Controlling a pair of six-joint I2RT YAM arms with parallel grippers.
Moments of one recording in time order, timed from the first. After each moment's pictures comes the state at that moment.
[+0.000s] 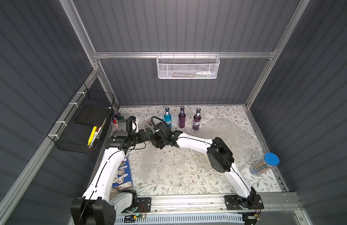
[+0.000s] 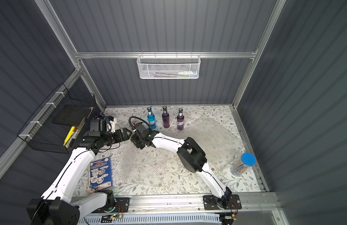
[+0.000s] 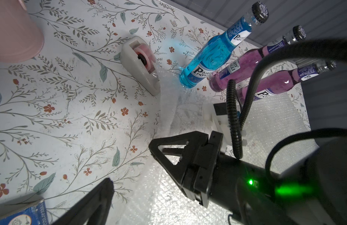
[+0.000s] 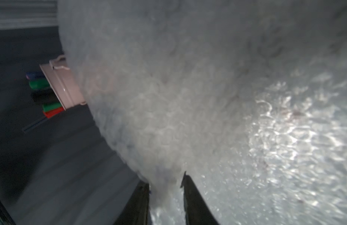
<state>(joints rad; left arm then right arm) -0.10 1.14 1.03 -0.70 0.27 -0.31 0.97 2.33 1.93 -0.32 -0.13 1.60</state>
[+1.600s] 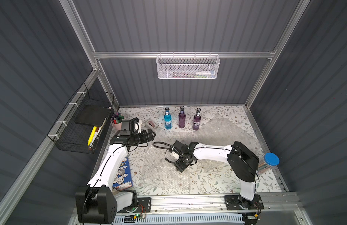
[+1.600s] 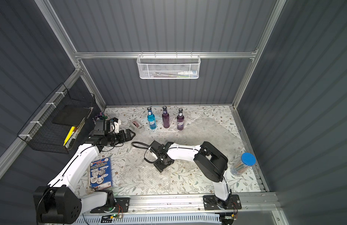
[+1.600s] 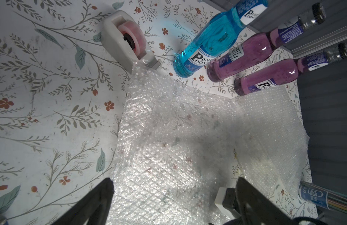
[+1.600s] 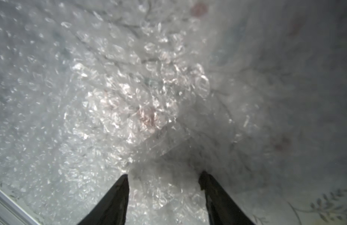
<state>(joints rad) -0.09 1.23 0.99 -0.62 0.36 -0.31 1.00 1.93 1.26 -0.68 -0.09 0.17</state>
